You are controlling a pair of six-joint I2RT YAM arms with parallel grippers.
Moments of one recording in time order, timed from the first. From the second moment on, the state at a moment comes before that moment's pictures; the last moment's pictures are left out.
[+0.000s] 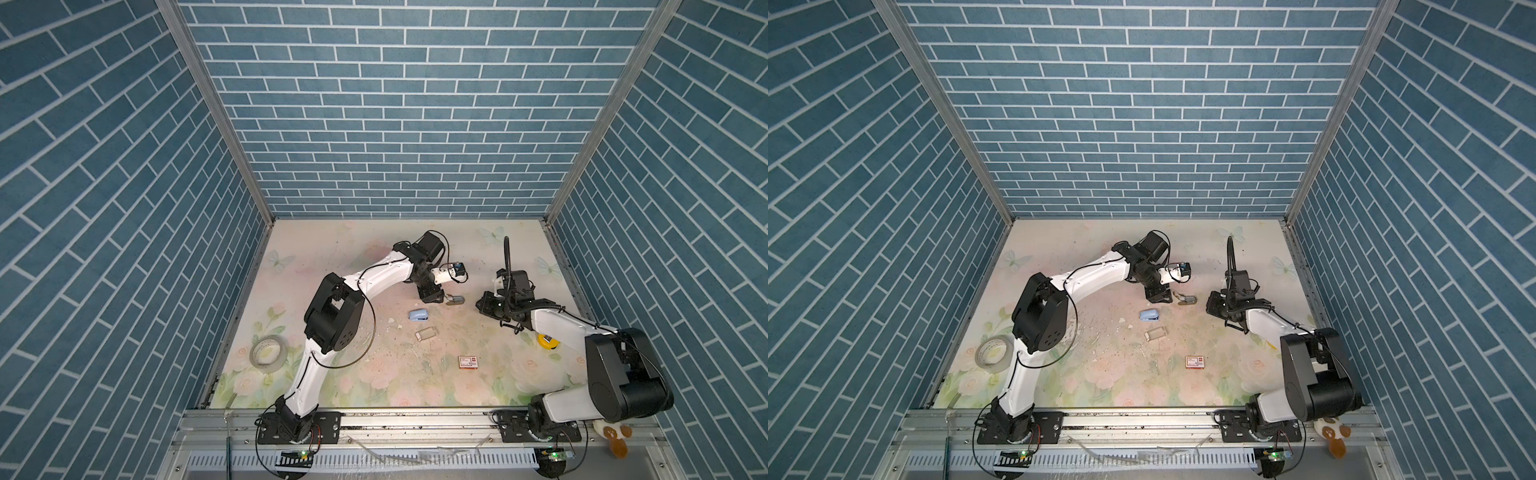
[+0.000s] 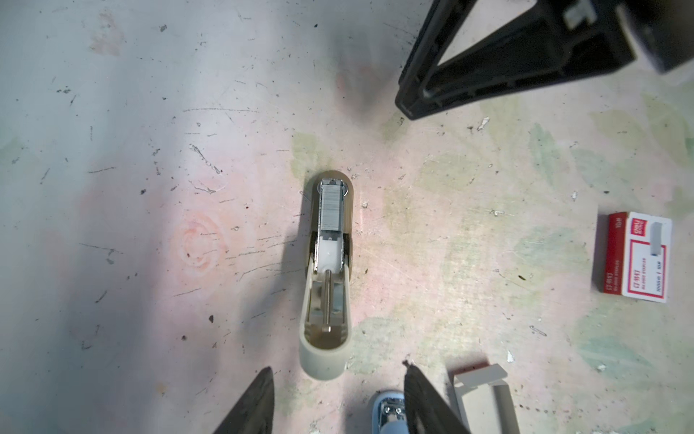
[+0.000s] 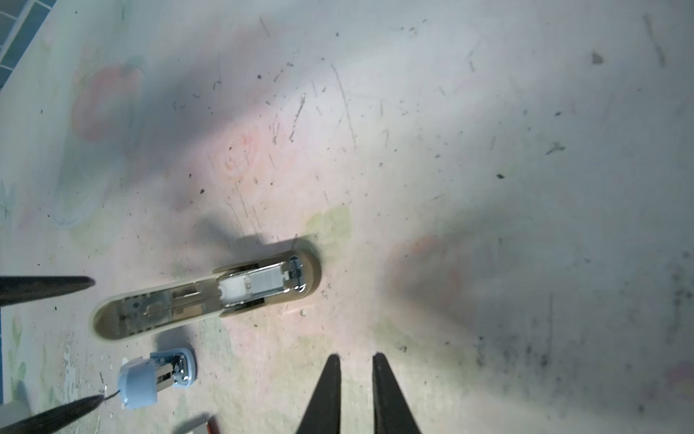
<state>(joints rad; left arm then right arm) -0.73 2.18 1.83 -0.81 0.34 0.62 0.24 1.45 0.66 -0.15 -0.27 0.50</state>
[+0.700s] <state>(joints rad) -0.73 2.18 1.83 -0.80 0.31 0.64 0.19 1.70 0.77 -0.03 -0.48 0.50</state>
